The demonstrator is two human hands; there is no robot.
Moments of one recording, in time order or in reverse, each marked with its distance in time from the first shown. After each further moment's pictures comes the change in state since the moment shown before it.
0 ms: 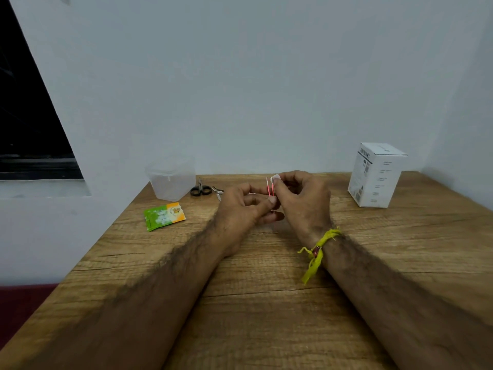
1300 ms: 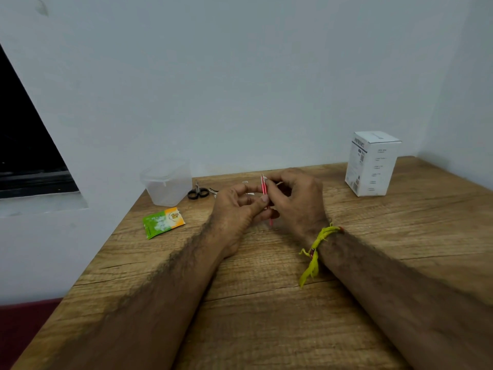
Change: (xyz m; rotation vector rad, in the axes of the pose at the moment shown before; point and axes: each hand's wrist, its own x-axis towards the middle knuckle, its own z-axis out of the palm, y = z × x) left_hand -0.003 0.005 -0.002 -0.039 0.036 -0.052; right_hand 0.000 0.014 0.003 -0.124 -0.045 -0.321
